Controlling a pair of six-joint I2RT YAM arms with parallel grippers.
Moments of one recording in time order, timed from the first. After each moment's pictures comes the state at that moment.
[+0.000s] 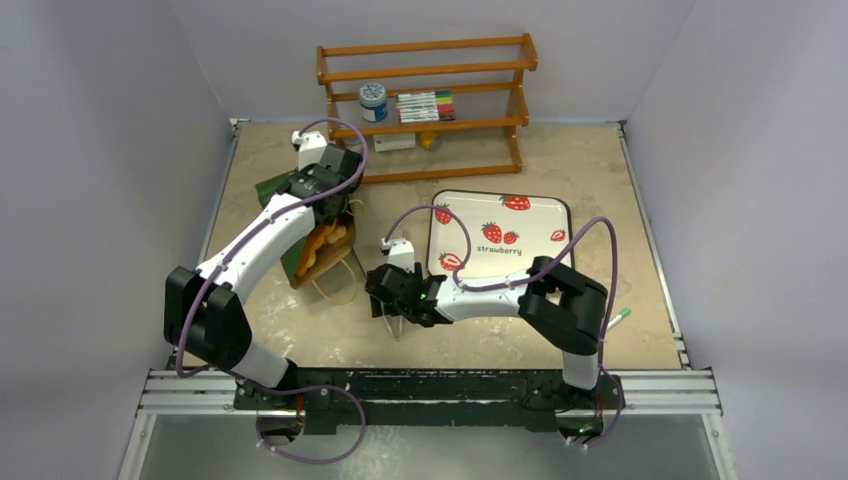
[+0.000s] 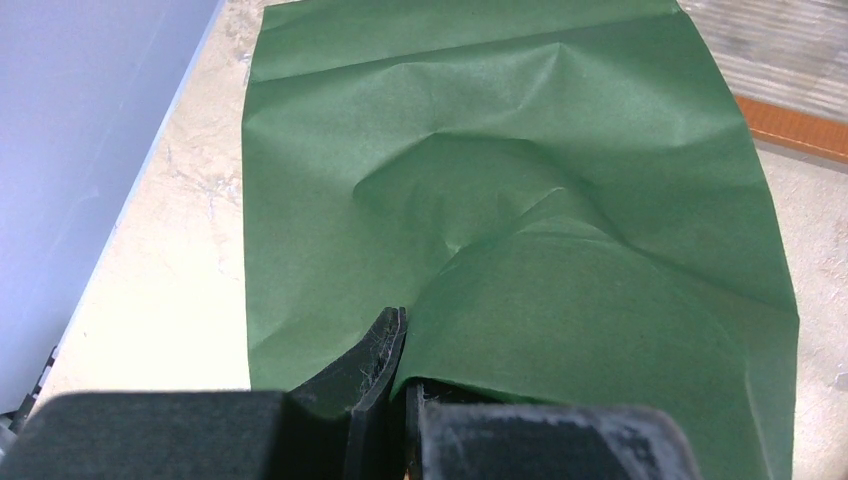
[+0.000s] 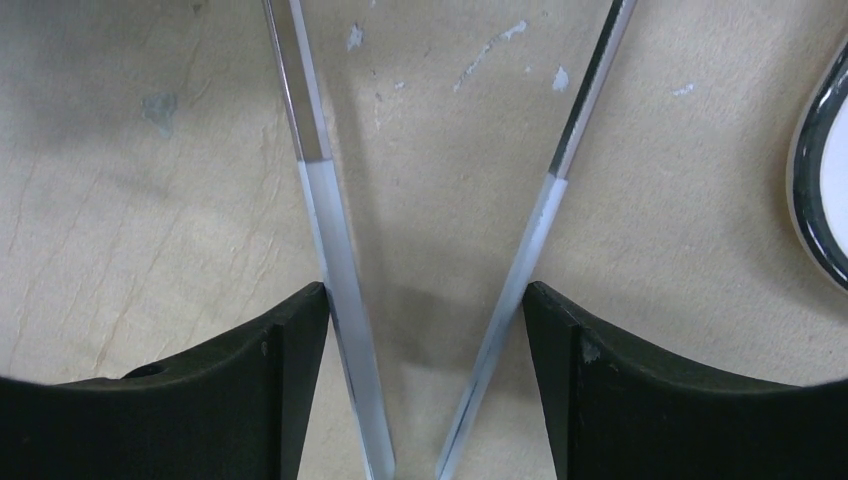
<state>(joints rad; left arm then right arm) -0.42 1.51 1.30 -0.75 -0.77 -0.57 1.18 1.88 1.10 -0.17 0.44 0.84</state>
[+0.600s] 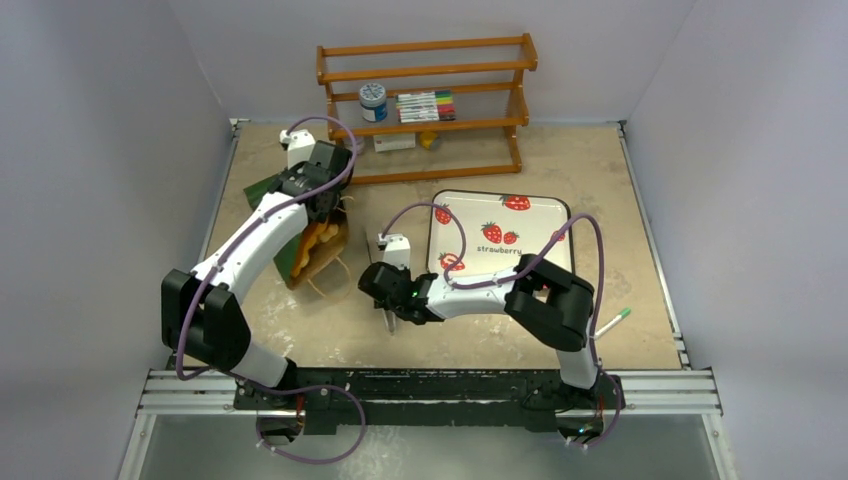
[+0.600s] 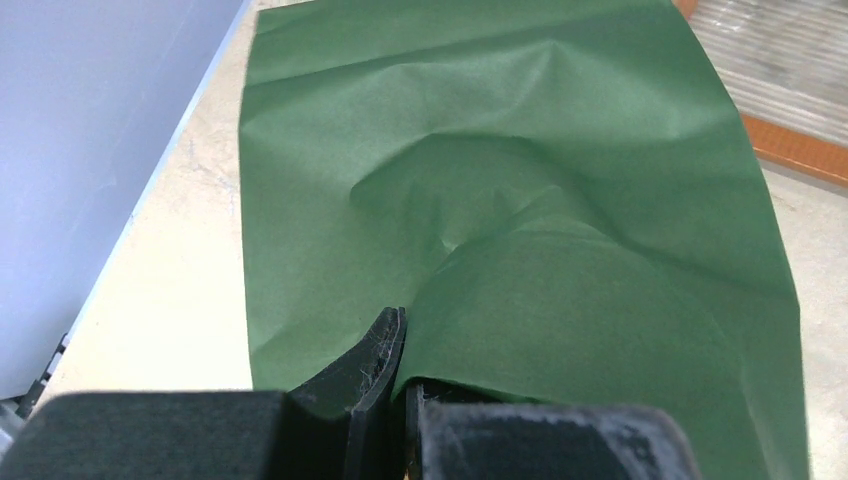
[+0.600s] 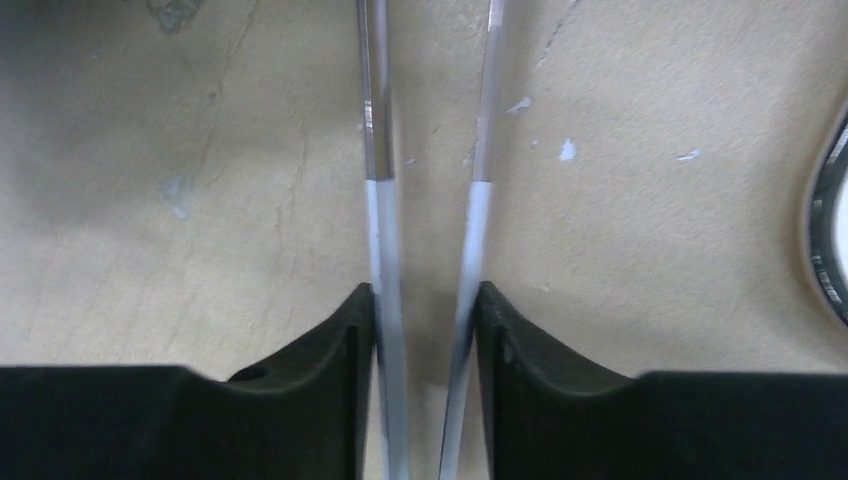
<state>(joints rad) -0.38 1.50 1.30 -0.75 -0.76 -0.58 1.18 1.96 1.17 -0.15 0.54 0.84</state>
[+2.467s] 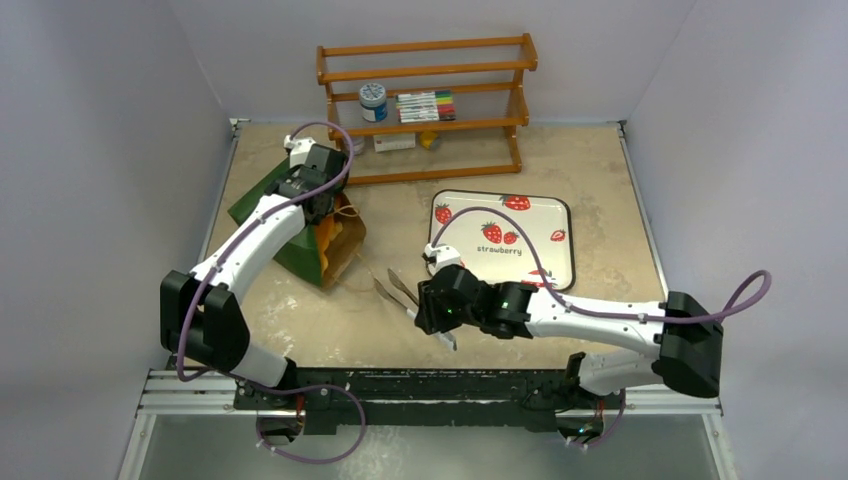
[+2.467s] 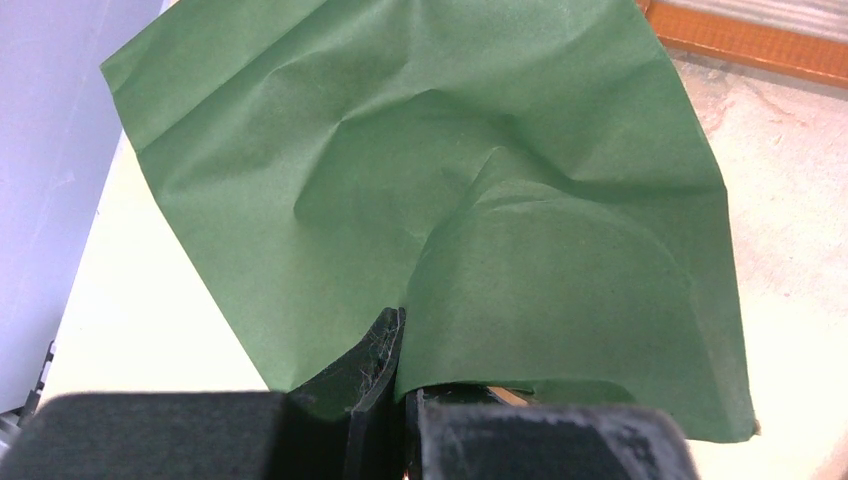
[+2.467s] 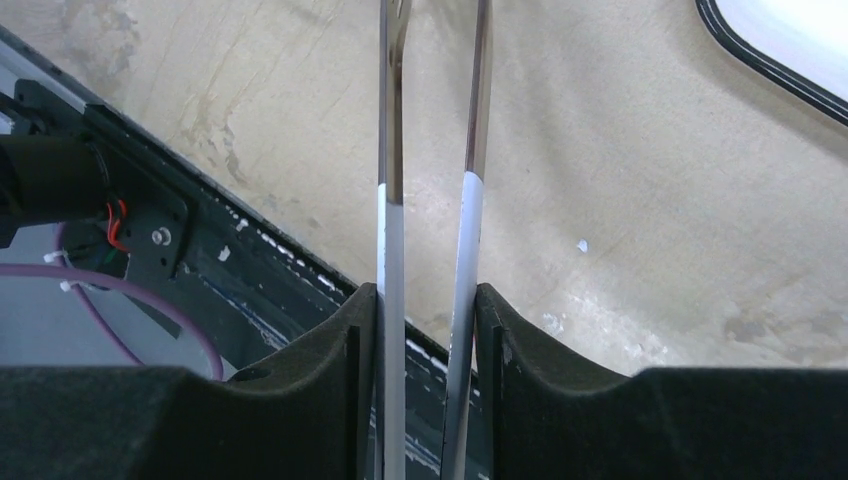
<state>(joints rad) -0.34 1.50 1.27 -0.76 -0.63 -0.51 1.18 1.30 0.82 -0.33 0.18 0.76</state>
